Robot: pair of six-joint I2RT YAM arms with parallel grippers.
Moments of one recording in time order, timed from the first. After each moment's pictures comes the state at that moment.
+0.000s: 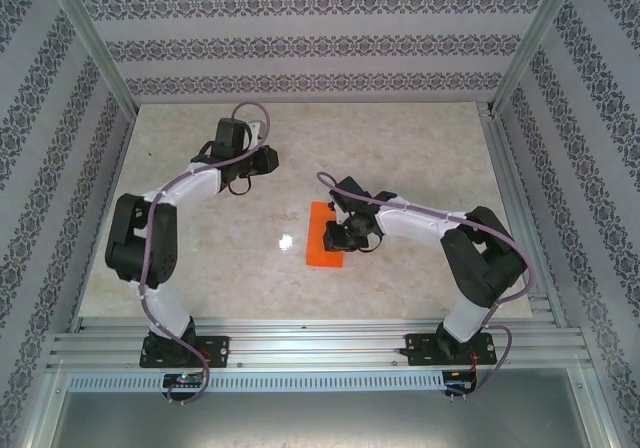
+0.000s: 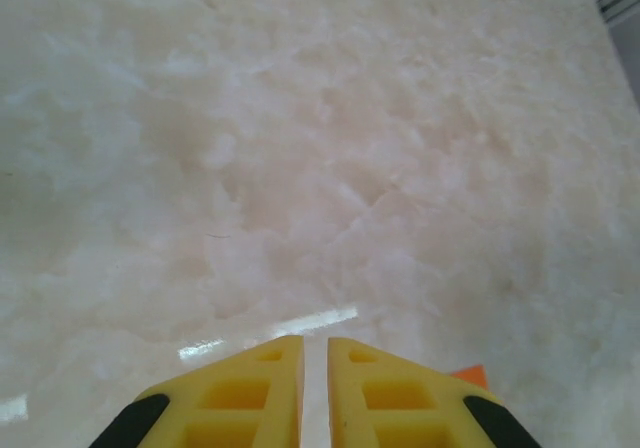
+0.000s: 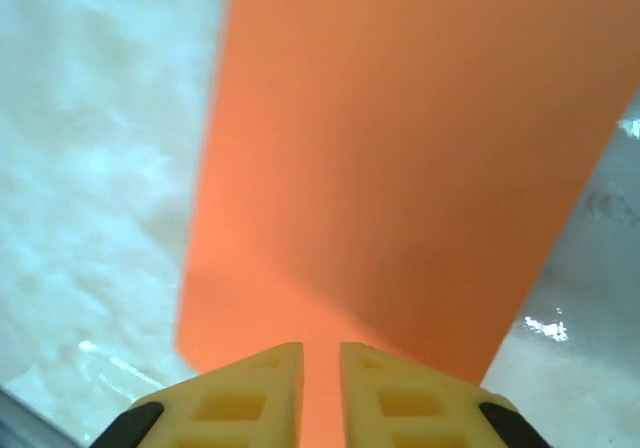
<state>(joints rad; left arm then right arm) -0.26 1.74 1.20 -0.15 0.37 -0.39 0.68 1.70 1.04 -0.55 -0.31 0.55</state>
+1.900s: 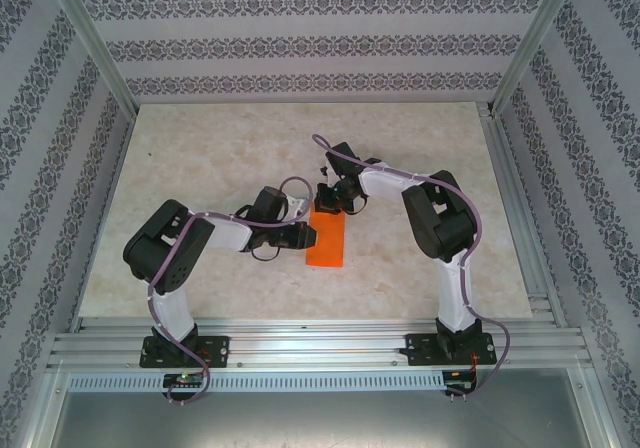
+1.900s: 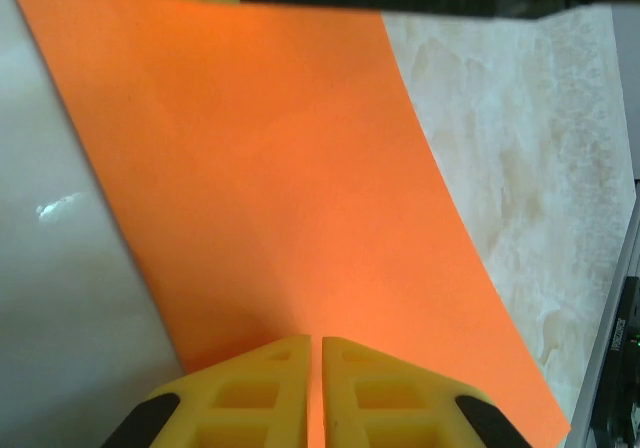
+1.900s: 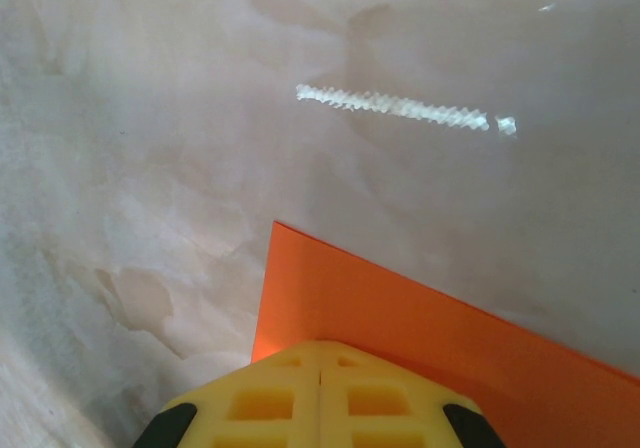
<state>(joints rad) -0.57 1.83 0.76 0.23 0.62 -0.53 0.53 2.12 1.44 -0.50 -0.41 0.49</state>
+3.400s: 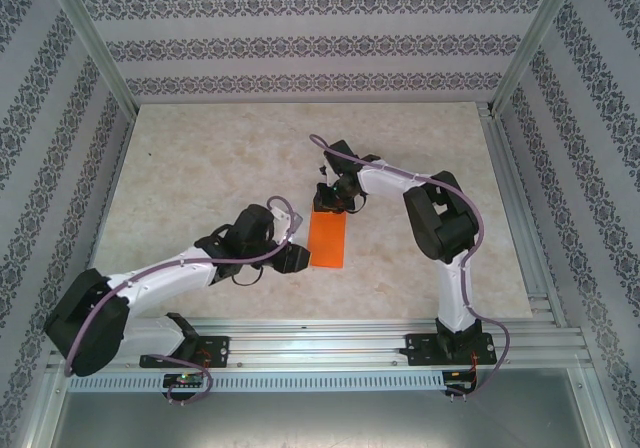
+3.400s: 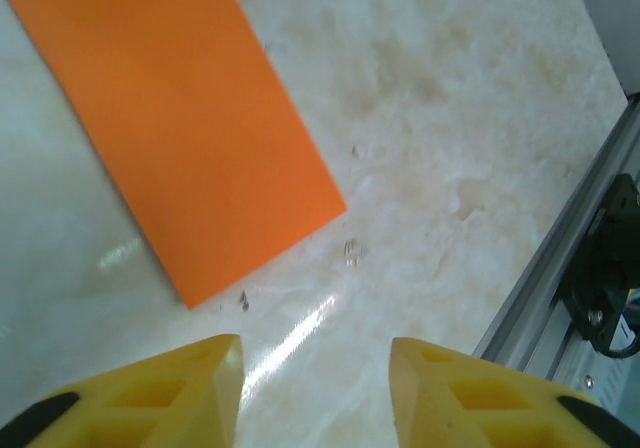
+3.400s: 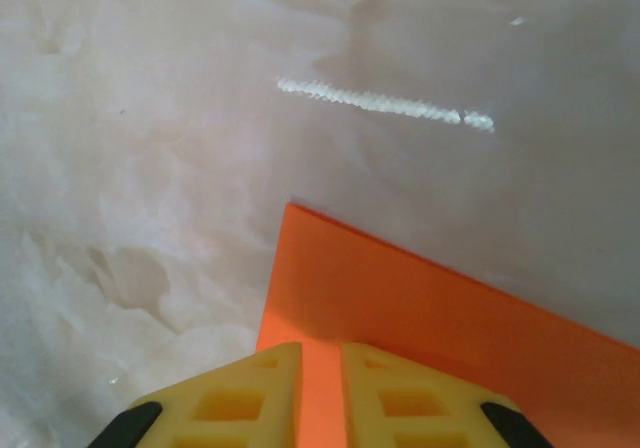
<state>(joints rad) -0.72 1.23 0.63 -0.13 0.38 -0.42 0.53 2.09 1.47 -0.59 -0.36 0.46</state>
